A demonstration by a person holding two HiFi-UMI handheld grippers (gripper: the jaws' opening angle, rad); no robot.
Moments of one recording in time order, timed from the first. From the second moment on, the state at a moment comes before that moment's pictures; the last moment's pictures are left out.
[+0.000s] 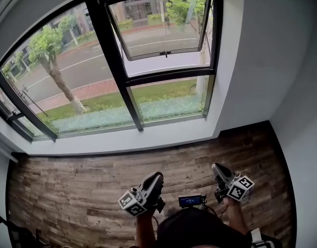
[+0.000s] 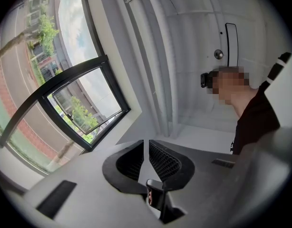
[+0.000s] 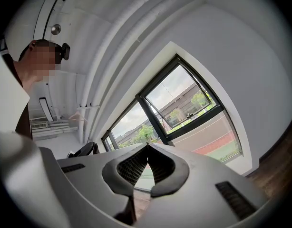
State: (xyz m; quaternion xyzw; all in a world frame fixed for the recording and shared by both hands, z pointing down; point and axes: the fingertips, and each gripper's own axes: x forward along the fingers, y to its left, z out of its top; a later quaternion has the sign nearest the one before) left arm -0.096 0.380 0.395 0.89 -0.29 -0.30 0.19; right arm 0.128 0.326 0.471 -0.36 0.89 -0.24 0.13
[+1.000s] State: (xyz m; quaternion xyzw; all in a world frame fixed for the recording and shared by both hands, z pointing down) left arm -0.150 0.267 0.420 0.89 -0.42 -0.15 0.14; right arm 0.074 0.200 0.491 -0.35 0.90 -0.25 0.11
